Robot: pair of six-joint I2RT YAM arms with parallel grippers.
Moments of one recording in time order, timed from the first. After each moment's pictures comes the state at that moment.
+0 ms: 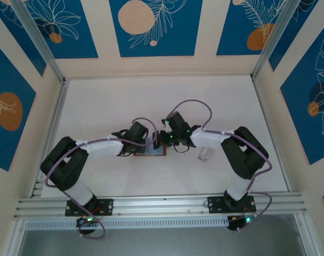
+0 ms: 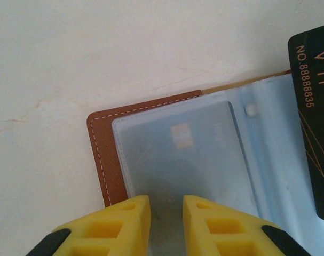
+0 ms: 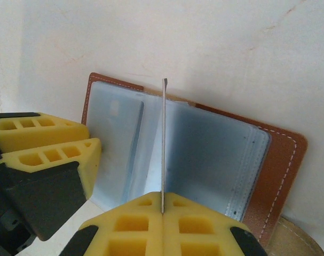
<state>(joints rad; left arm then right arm) -0.70 1.61 0.82 -0.30 -0.18 -0.44 0.69 1.73 0.94 -0.09 -0.32 0.65</state>
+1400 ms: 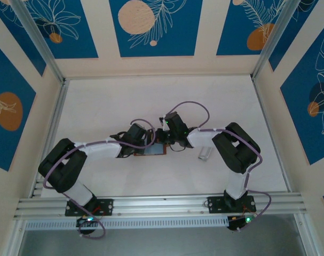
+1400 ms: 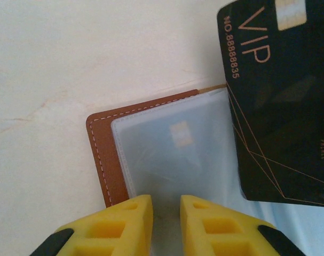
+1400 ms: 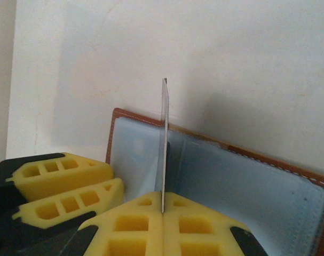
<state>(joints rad) -0.70 1.58 0.77 -0.23 -0.19 -0.45 0.69 1.83 0.92 0.14 -0.37 0.75</state>
